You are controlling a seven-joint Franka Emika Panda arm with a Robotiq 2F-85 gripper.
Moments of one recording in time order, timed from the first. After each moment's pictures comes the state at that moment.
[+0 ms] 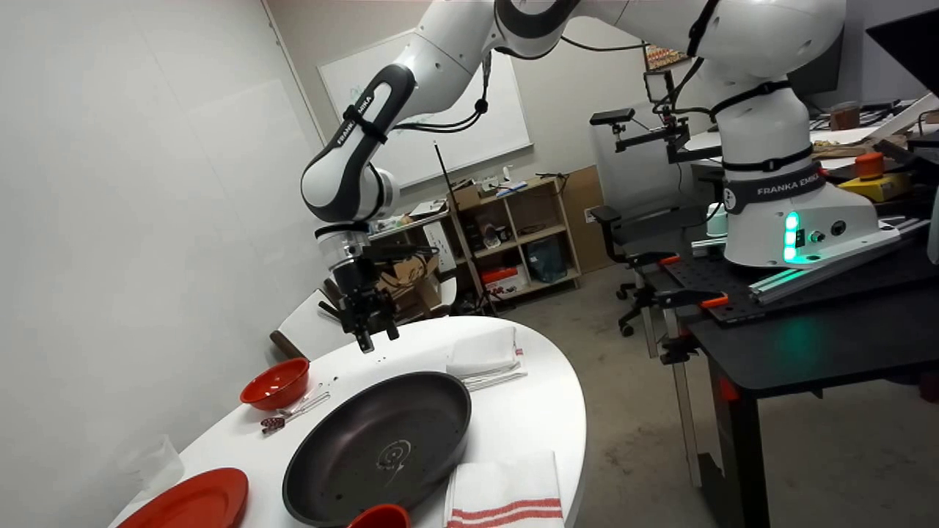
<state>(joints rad) -0.04 0.86 0.07 -1.38 0.28 2.12 -0.06</state>
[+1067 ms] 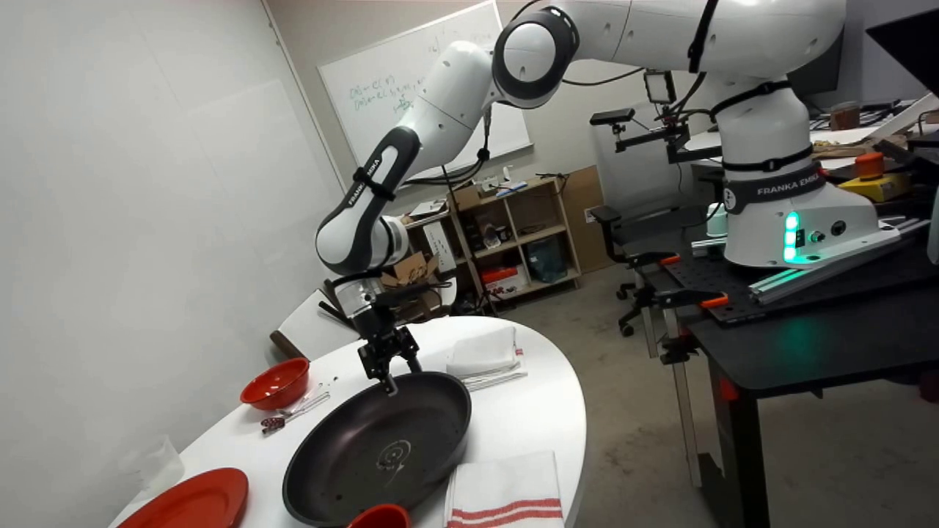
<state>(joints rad) -0.03 1.10 0.07 -1.18 0.27 2.04 -0.01</state>
